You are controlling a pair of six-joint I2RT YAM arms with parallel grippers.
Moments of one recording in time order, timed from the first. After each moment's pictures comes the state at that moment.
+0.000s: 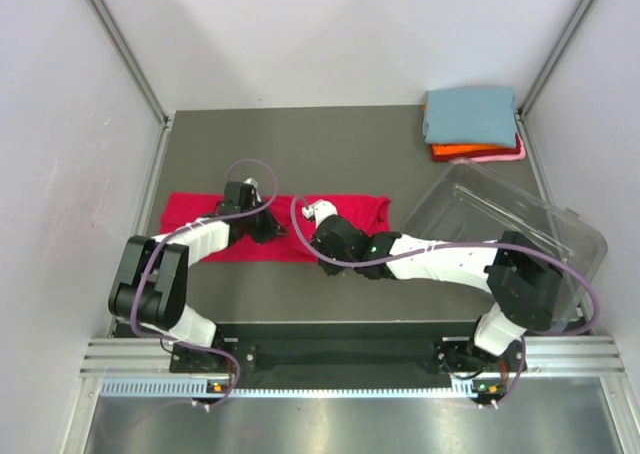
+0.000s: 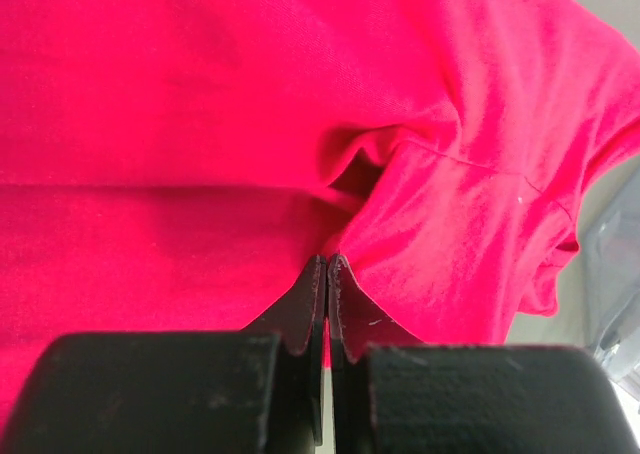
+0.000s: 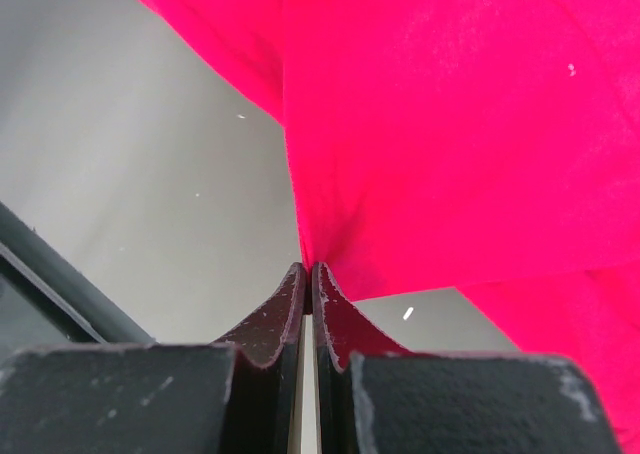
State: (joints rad) left arm -0.23 1.52 0.71 -0.05 0.31 -0.73; right arm 1.09 1.60 1.02 -0.20 0.16 0.38
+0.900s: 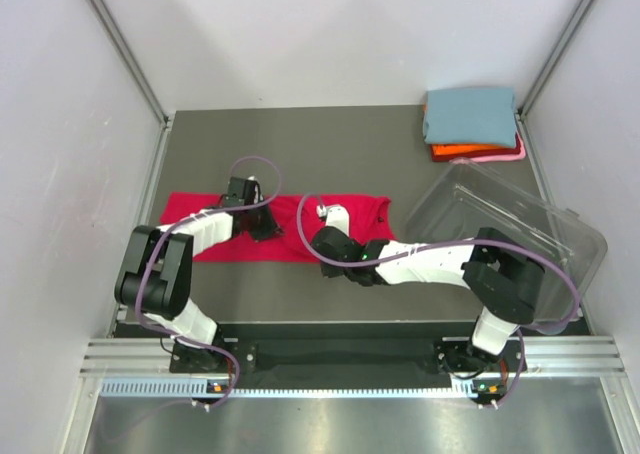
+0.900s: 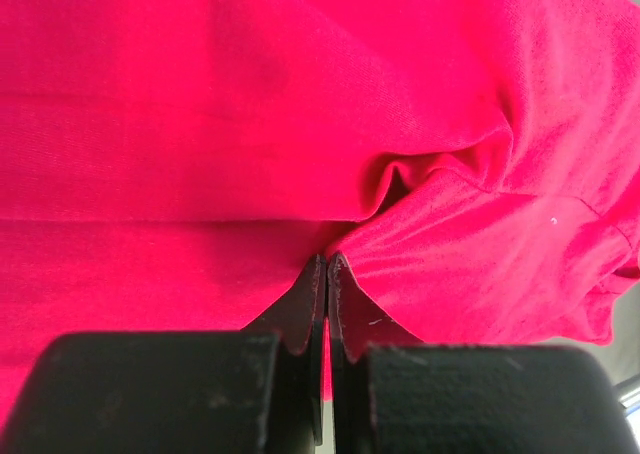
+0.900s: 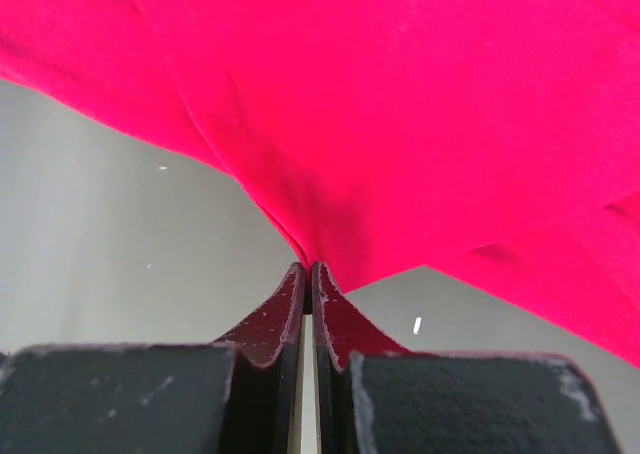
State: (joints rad) left arm -0.23 1.60 0.79 -0.15 0.24 -0.67; right arm 1.11 1.70 0.98 -0.14 0.36 0.70
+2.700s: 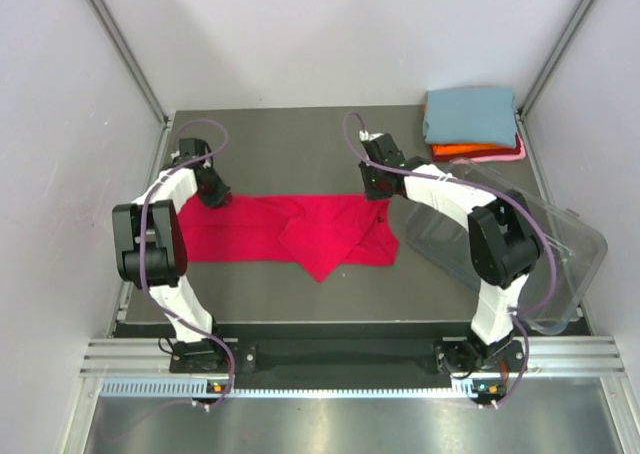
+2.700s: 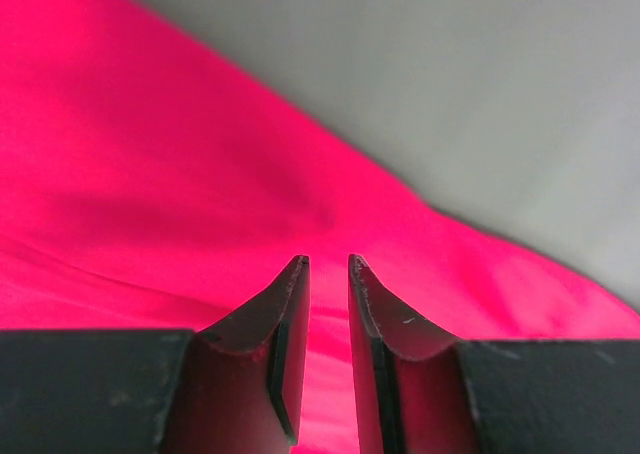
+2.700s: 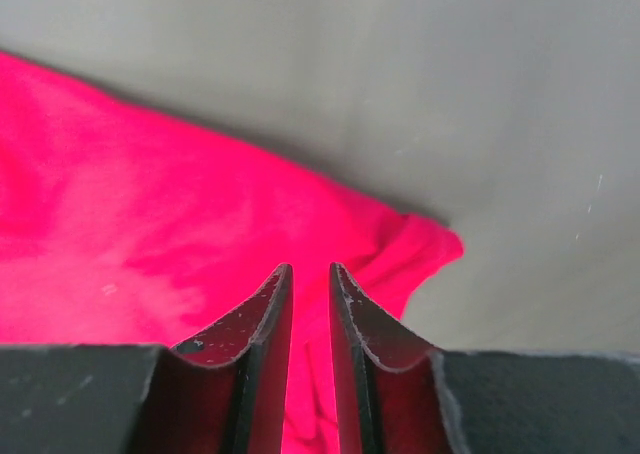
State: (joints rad) left arm 0.08 1.79 1.24 -0.49 0.08 -0.55; right arm 0.55 1.85 1.38 -0.44 0.09 0.29
